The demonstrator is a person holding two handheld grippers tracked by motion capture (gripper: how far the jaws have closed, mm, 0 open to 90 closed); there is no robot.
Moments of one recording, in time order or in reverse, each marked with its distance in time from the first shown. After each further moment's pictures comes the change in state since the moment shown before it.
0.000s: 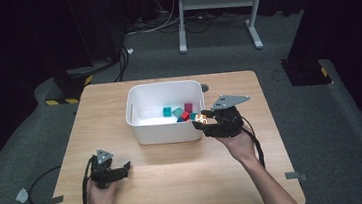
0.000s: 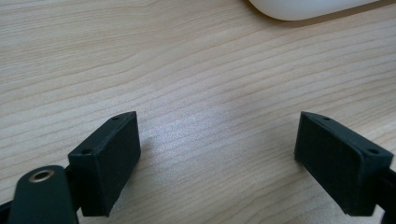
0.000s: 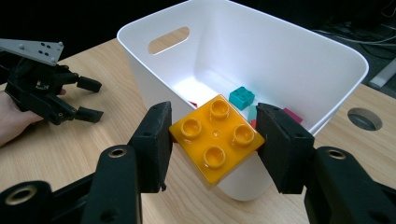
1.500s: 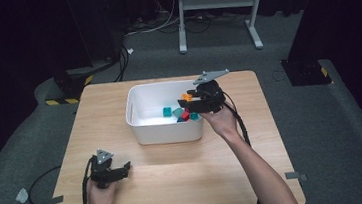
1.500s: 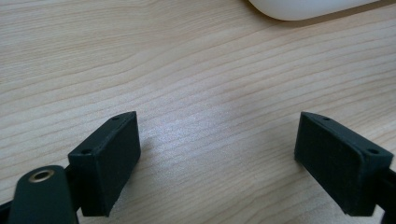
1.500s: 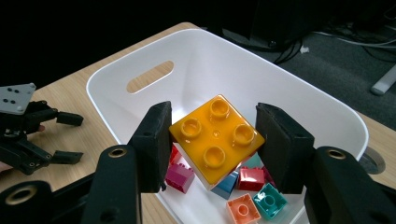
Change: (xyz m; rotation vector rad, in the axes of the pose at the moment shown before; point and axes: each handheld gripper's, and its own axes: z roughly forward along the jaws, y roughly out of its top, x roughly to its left) left arm 0.000 0.000 0.000 0.000 0.000 0.000; right arm -0.025 0.056 0.047 0.013 0.002 0.017
